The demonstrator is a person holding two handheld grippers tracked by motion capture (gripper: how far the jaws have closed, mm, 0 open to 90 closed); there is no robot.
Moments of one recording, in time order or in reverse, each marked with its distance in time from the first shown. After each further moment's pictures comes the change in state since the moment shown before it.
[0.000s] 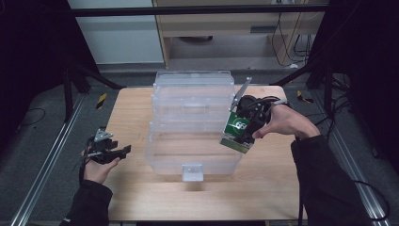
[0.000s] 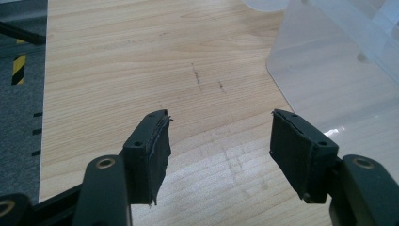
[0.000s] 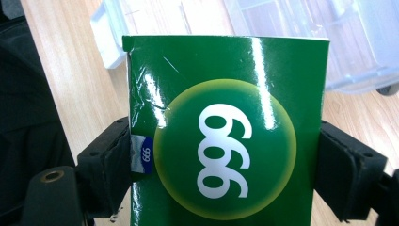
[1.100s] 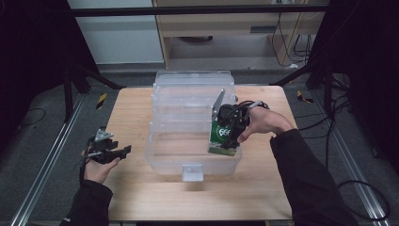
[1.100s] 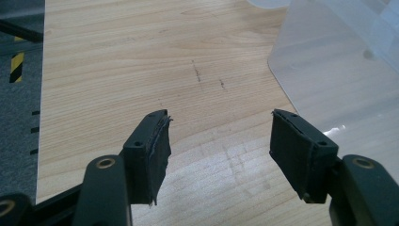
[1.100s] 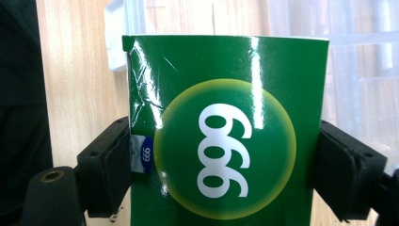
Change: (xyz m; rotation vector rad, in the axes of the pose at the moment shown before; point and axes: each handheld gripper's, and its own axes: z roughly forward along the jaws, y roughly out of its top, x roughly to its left) left arm 0.002 -0.001 0.003 0.006 -0.003 -0.005; right arm 0.005 0.031 0.048 0.033 0.071 -0.230
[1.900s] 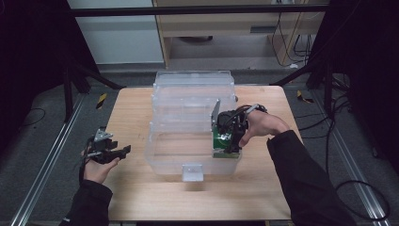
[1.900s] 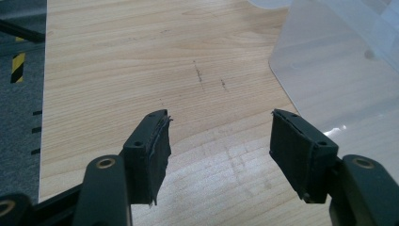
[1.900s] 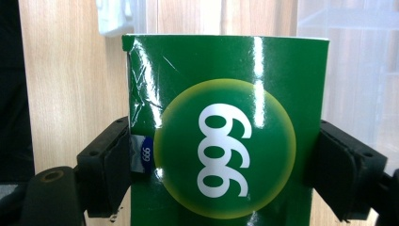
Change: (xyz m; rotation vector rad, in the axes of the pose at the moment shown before) left arm 0.001 0.000 0.000 -0.002 0.002 0.001; right arm 0.003 -0.004 0.020 0.096 -0.002 -0.094
